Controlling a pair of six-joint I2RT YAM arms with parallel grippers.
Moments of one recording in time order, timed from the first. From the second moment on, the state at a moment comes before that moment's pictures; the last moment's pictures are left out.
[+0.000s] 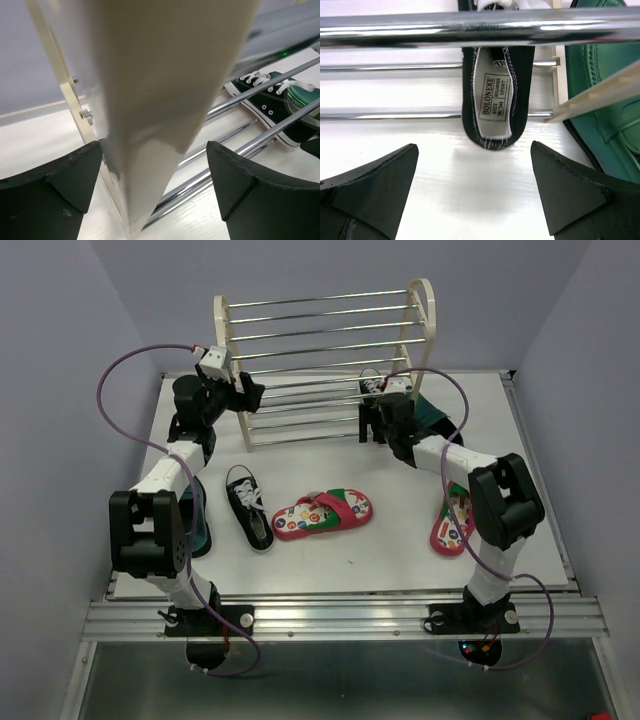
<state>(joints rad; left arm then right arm) -0.04 1.60 1.11 0.43 0.42 -0.08 0.45 1.90 1.28 0.06 0.32 0.20</state>
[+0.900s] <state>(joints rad) -0.12 0.93 0.75 -0.41 0.01 -0.69 0.45 1.27 0.93 -0.14 0.21 0.37</state>
